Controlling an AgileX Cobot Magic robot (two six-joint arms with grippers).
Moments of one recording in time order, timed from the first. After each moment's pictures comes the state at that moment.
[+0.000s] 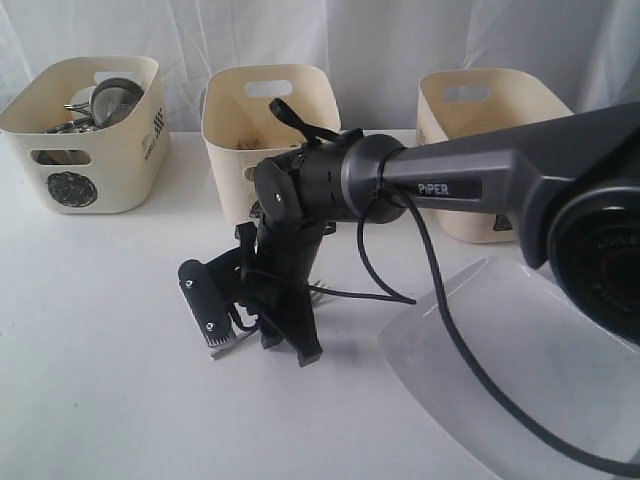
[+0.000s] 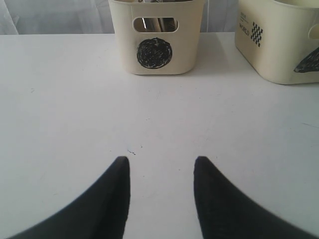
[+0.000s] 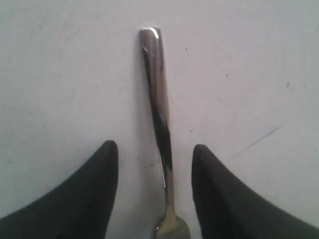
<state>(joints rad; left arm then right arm) 0.00 0.01 0.02 -0.16 0.29 0.14 0.61 2.18 -1.58 0.11 0.77 -1.42</state>
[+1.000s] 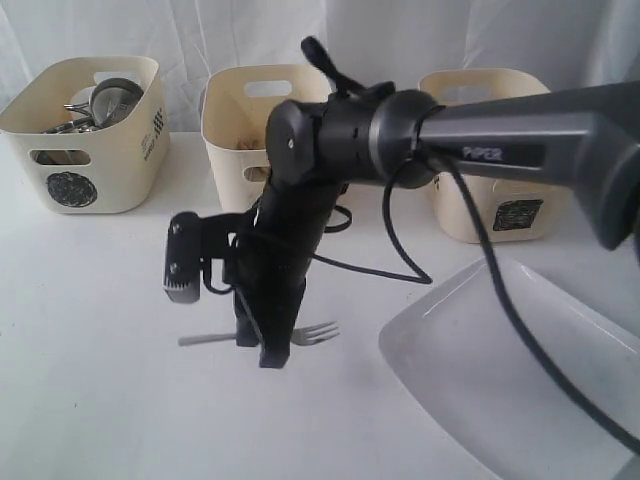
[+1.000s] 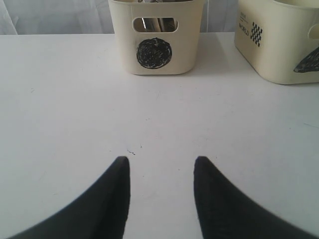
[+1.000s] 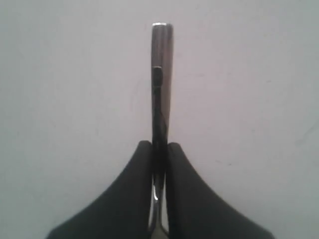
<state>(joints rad) 0.00 0.01 0.02 -0.16 0.29 0.14 0.60 2.08 -1.58 0.34 0.98 -1.16</state>
